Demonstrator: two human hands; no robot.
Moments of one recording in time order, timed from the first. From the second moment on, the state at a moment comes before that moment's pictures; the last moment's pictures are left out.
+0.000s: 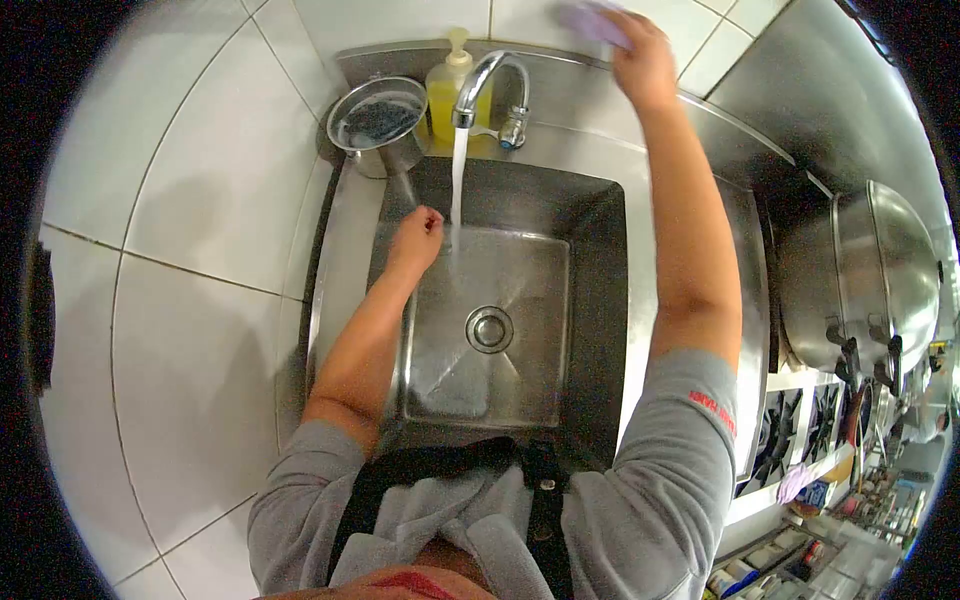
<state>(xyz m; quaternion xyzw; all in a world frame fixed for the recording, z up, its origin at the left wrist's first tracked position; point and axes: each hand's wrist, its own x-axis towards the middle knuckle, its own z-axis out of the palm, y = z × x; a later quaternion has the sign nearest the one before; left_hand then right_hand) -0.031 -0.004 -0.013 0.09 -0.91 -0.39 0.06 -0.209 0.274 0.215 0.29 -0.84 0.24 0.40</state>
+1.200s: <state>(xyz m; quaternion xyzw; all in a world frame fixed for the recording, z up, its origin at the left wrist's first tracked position) 0.023 -0.124 0.086 0.24 -0.54 -0.80 0.14 -0.130 -0.012 0.215 0.38 -0.82 0.43 0.05</state>
